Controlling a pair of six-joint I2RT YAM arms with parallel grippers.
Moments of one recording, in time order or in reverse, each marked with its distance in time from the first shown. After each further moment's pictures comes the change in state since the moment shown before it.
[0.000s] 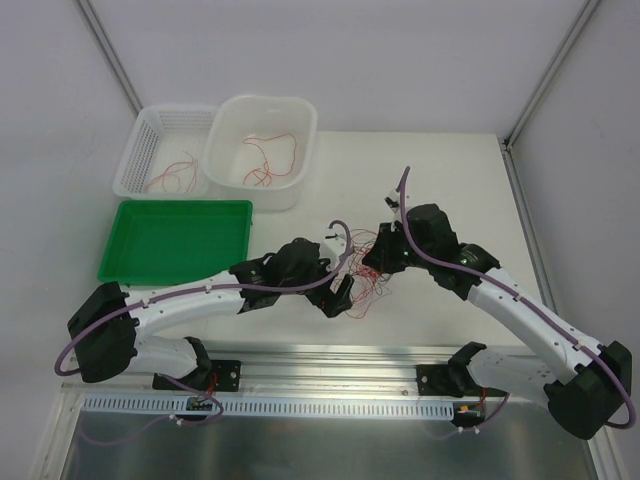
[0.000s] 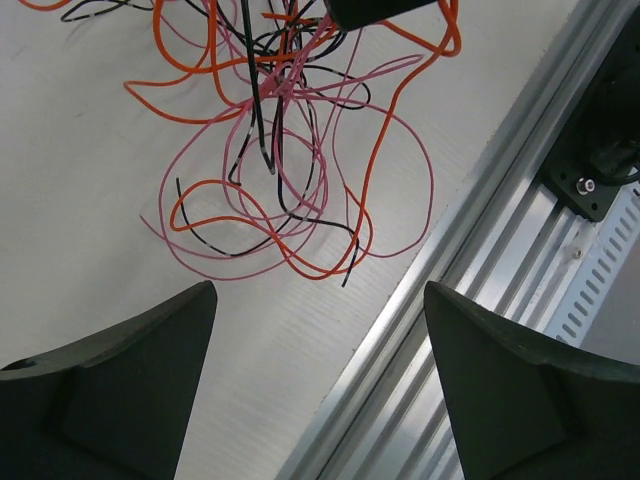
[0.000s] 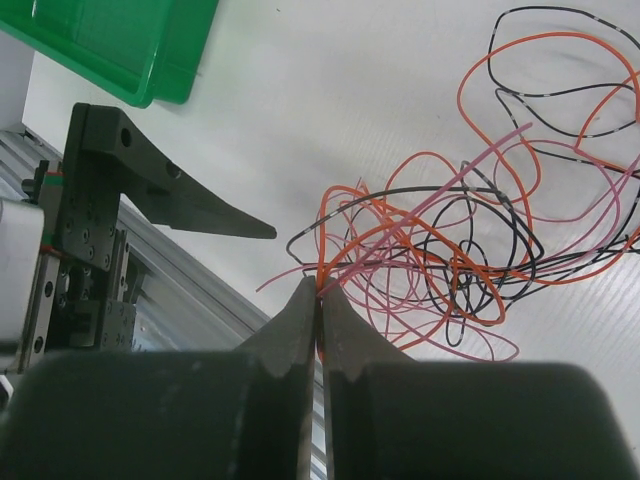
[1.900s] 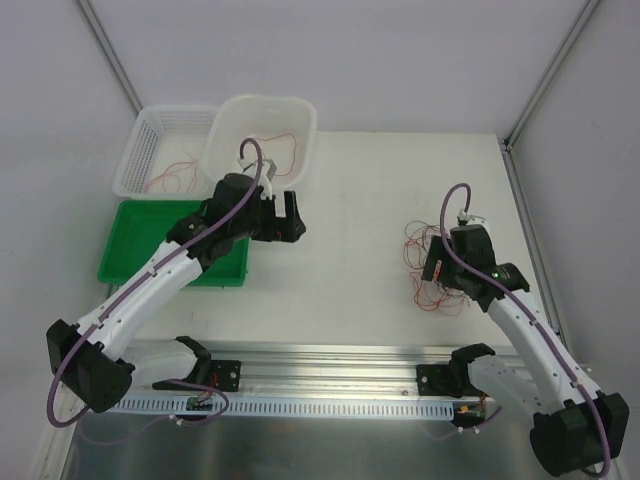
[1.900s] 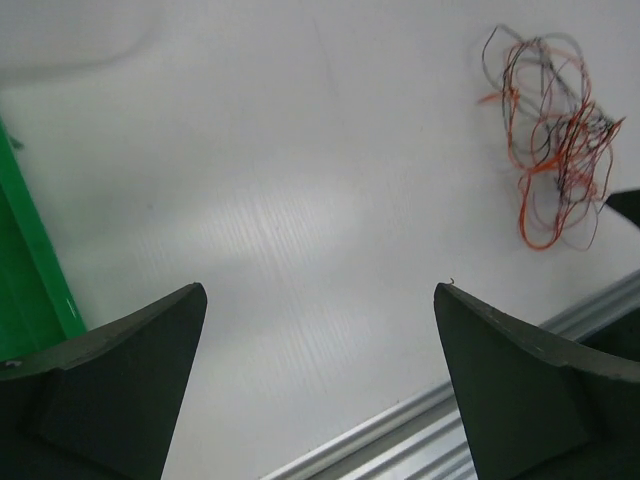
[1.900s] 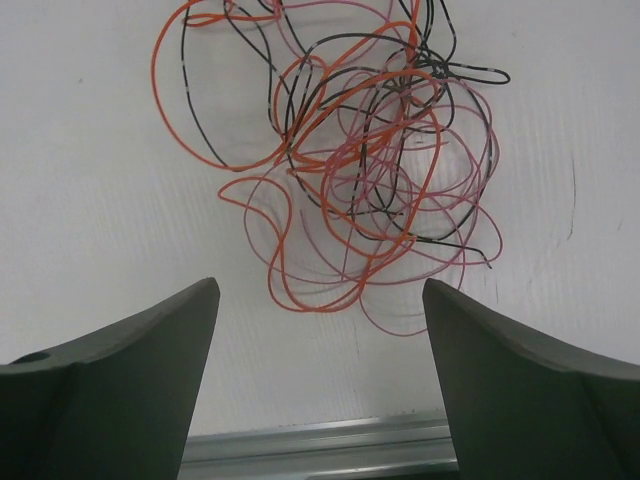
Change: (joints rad) left arm 0.445 -0.094 0.368 -0.407 -0.102 -0.143; right arm -0.344 -0.213 -0.174 -0.299 0.436 -0.051
